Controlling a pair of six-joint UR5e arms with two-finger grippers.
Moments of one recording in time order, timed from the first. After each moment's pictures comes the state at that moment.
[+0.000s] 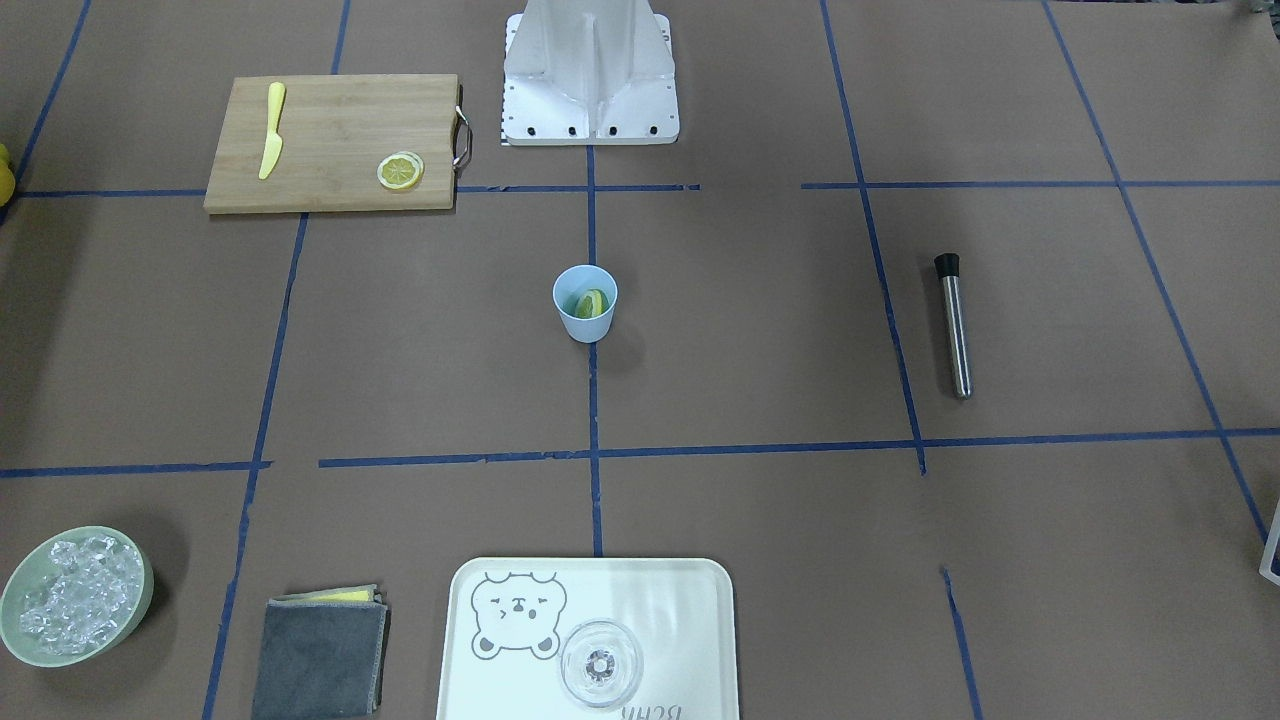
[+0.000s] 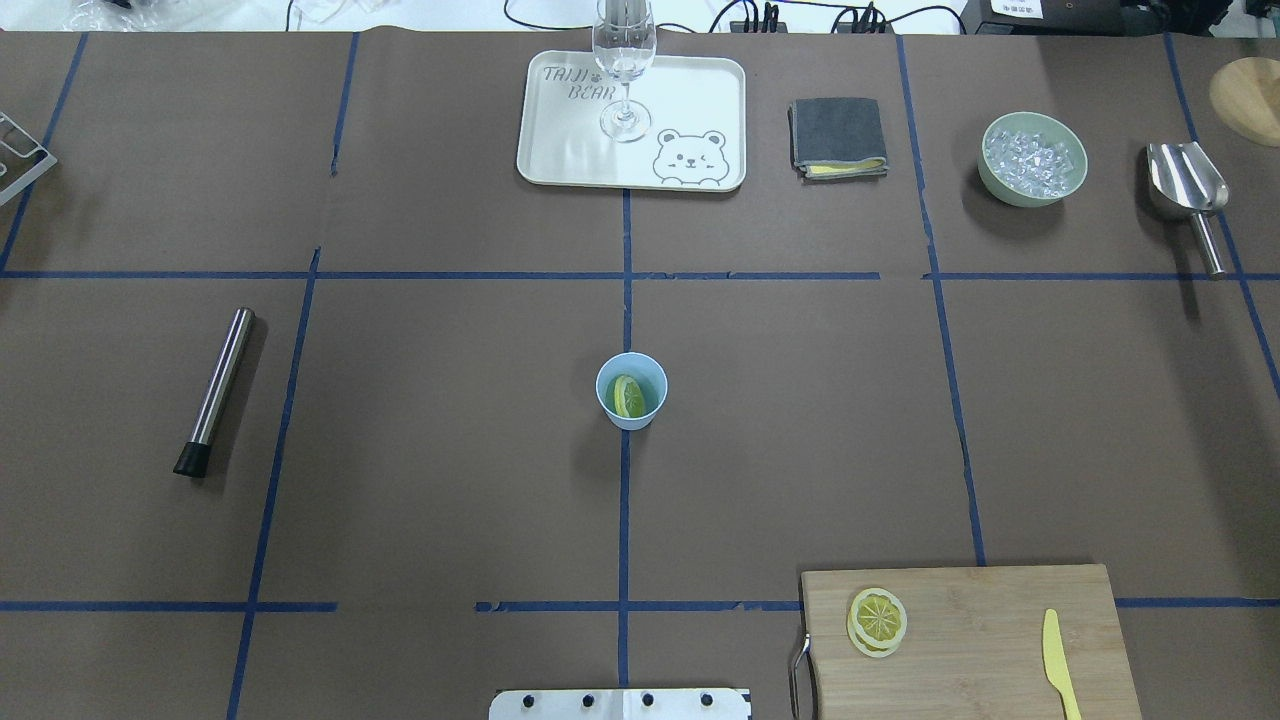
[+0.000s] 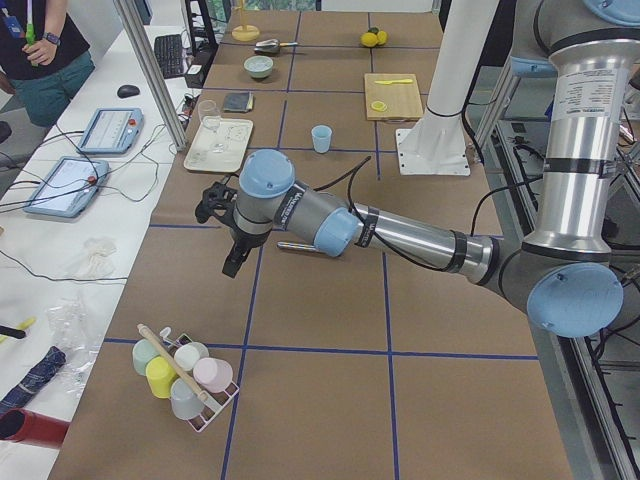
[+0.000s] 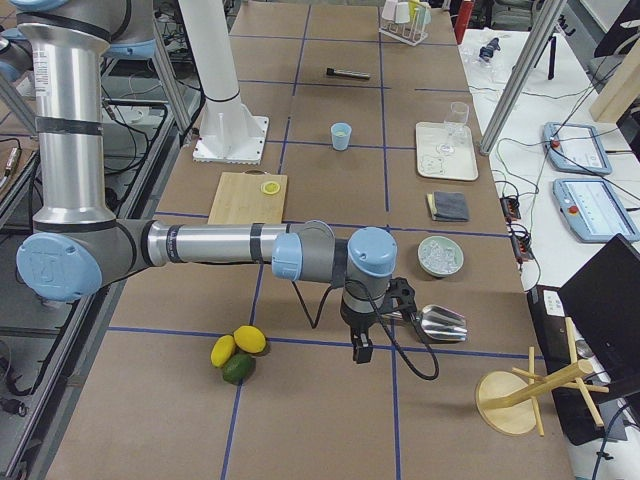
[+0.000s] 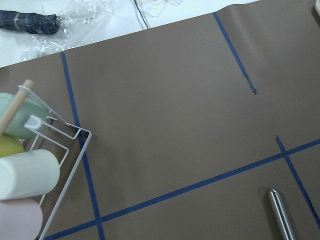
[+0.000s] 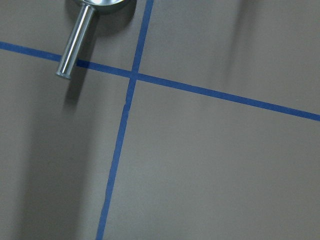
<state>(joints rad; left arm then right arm) -1.50 -1.61 -1.83 -1.87 -2.43 -0.13 1.60 -1.60 1.66 -1.68 2.22 -0.25</state>
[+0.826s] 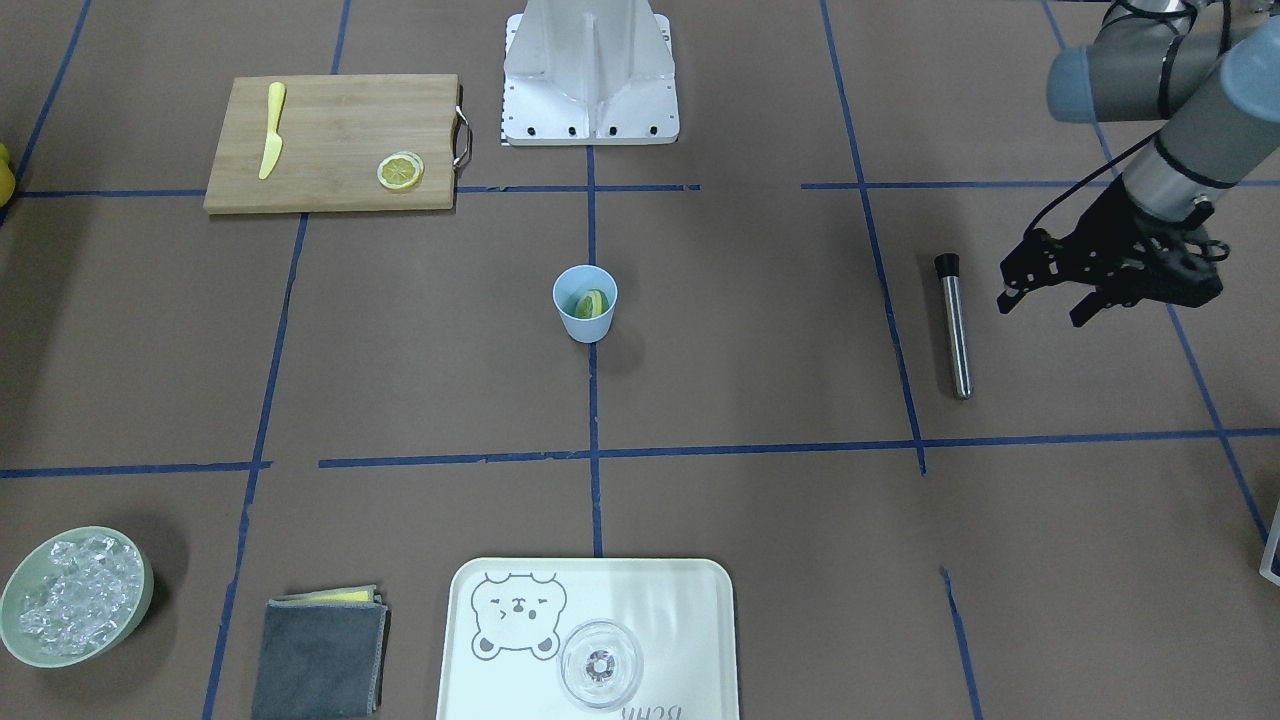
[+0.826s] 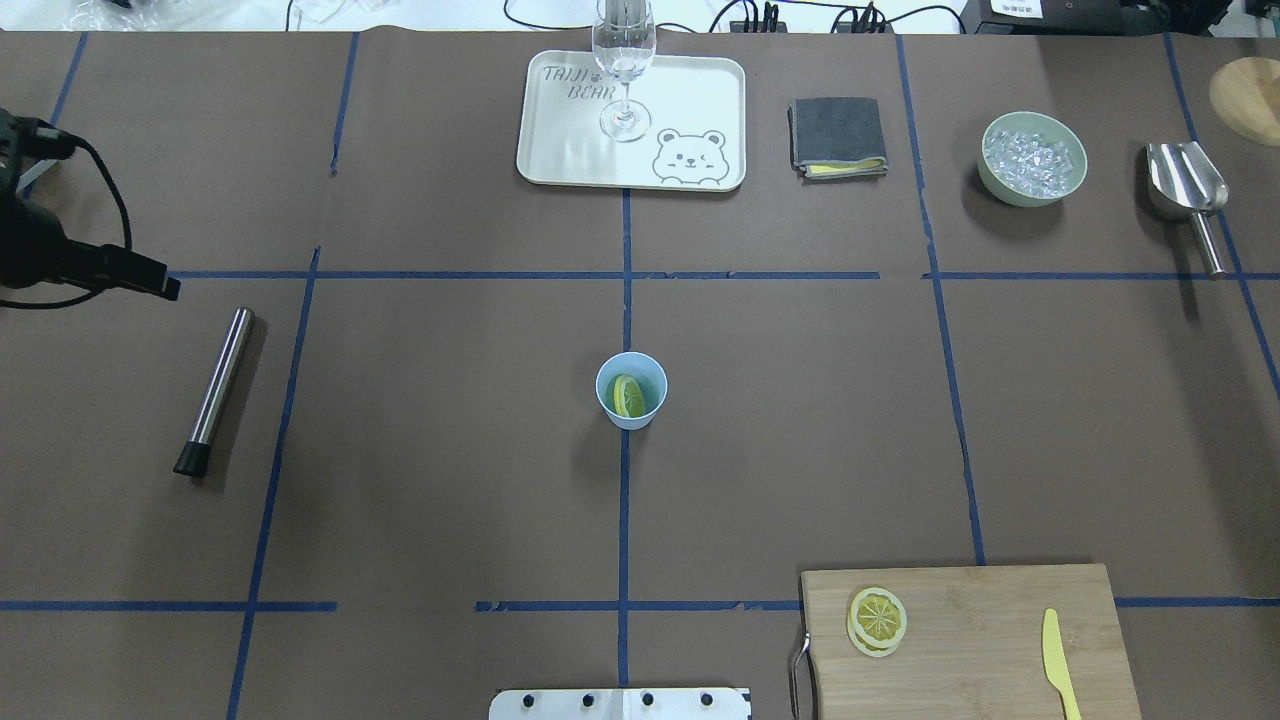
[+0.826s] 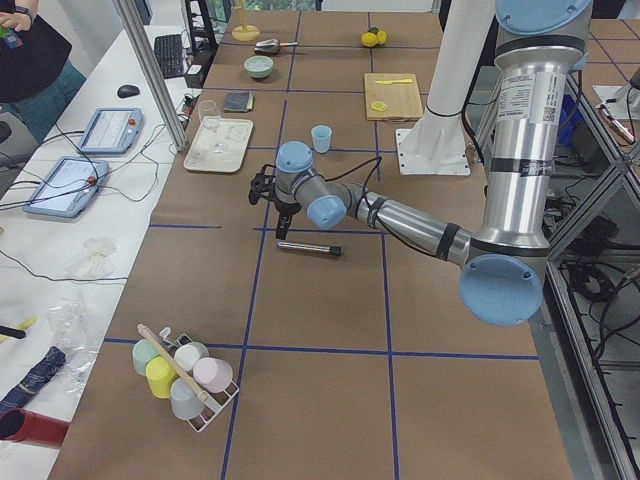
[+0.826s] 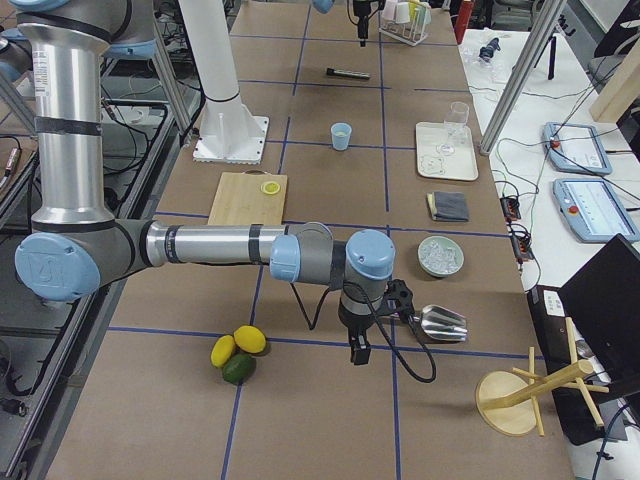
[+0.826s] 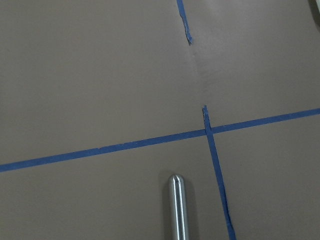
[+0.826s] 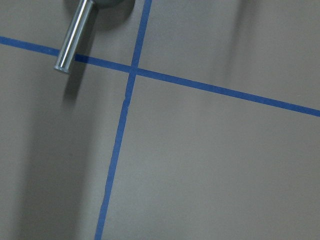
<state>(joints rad) -0.99 -1.63 -1.79 -2.06 -2.17 -0.76 1.60 -1.61 1.66 -1.68 2.22 -0.26</state>
